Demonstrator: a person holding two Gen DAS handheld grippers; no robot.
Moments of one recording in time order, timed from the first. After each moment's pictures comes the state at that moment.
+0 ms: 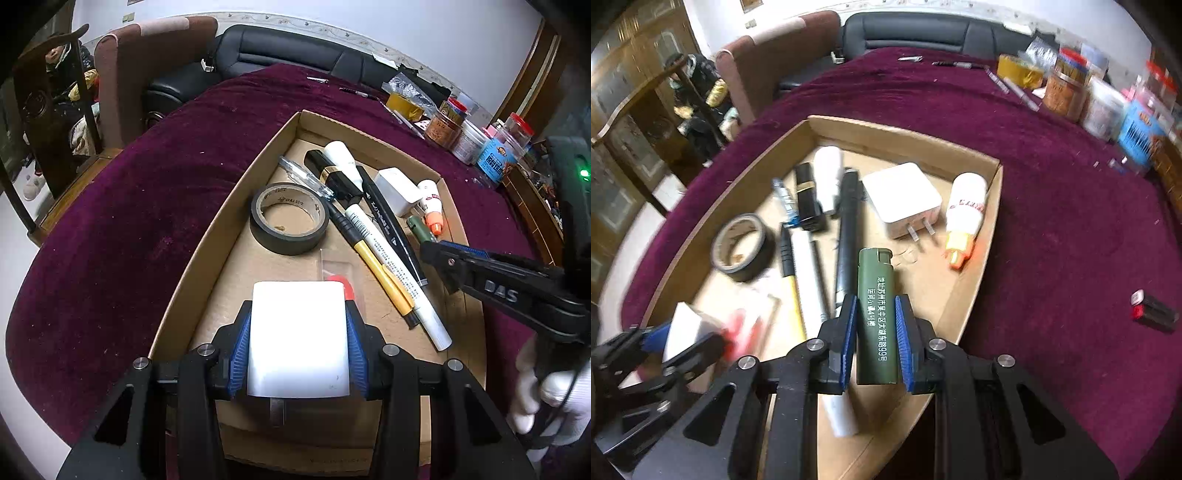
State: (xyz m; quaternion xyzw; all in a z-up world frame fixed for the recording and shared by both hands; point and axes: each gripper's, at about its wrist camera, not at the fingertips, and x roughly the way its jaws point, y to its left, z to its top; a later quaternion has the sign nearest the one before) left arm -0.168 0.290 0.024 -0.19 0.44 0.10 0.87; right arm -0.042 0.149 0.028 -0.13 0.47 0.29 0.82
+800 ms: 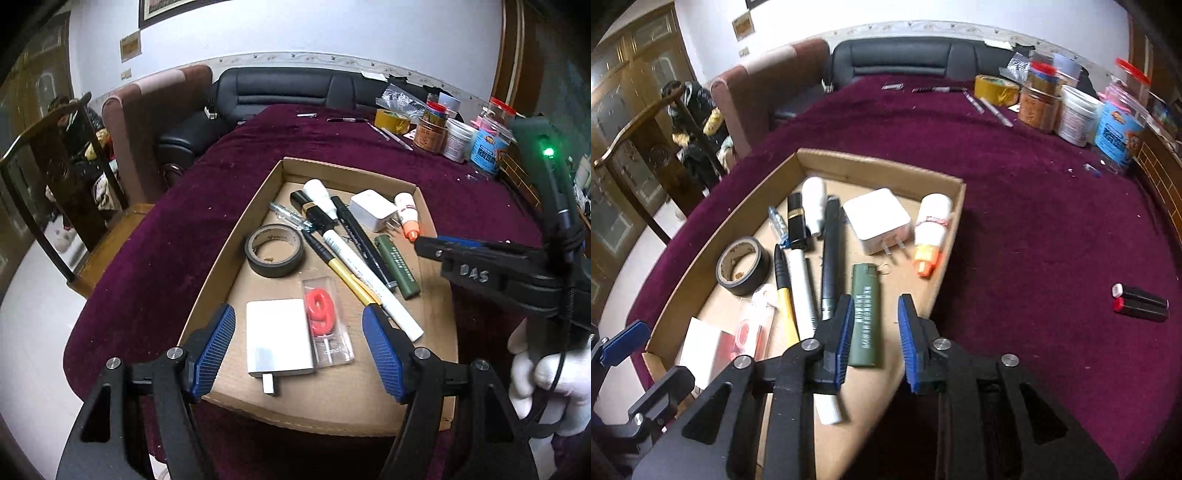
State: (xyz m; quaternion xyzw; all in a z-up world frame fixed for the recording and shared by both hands) left arm -0.186 0.244 0.074 -0.08 0.40 0.15 0.90; right arm -0.047 0.111 0.048 -0.08 0.44 0.29 0.85
